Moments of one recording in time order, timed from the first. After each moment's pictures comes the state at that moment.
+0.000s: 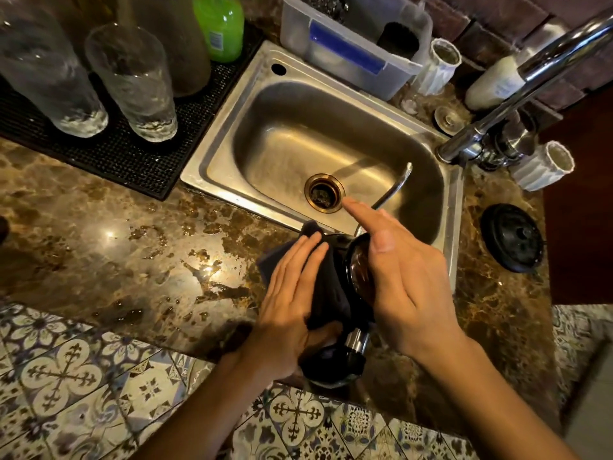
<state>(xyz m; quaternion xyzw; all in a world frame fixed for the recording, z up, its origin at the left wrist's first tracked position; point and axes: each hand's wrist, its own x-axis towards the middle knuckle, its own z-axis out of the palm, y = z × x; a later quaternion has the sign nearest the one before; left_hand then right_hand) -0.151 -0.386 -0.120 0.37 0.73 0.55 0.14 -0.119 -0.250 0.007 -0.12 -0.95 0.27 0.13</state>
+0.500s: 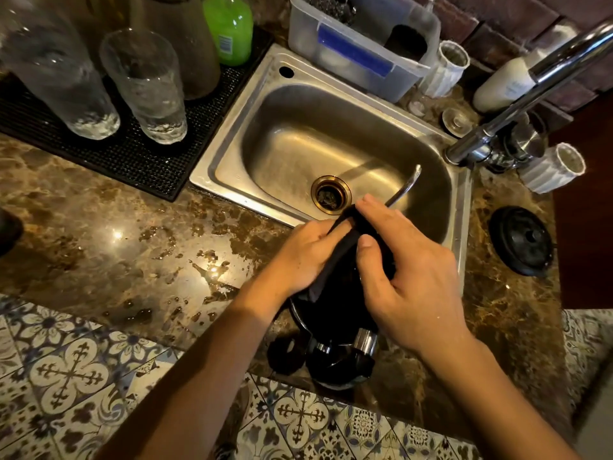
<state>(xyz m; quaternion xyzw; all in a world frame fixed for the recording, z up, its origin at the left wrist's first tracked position) -0.231 -0.343 -0.090 0.21 0.63 0.63 0.40 -0.124 -0.255 0.005 -0.15 -0.96 0.19 0.15</state>
